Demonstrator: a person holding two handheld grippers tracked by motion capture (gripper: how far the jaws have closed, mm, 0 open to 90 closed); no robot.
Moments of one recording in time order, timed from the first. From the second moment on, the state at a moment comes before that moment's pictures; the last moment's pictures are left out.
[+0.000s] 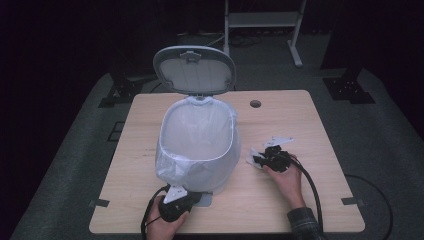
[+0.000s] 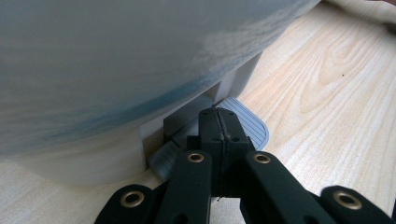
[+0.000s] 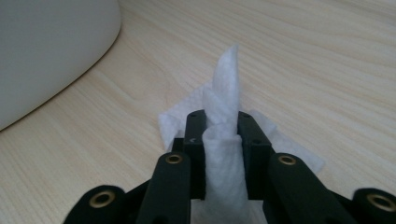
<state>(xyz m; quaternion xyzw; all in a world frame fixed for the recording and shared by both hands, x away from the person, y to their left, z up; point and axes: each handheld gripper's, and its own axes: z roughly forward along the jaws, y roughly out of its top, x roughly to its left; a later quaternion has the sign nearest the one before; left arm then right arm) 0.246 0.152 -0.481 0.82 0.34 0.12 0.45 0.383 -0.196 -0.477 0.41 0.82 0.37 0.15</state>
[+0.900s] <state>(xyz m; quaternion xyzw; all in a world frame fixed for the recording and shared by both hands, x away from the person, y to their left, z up) 0.246 0.152 -0.481 0.82 0.34 0.12 0.45 0.375 -0.231 -0.442 0.39 0.81 0.43 0.10</state>
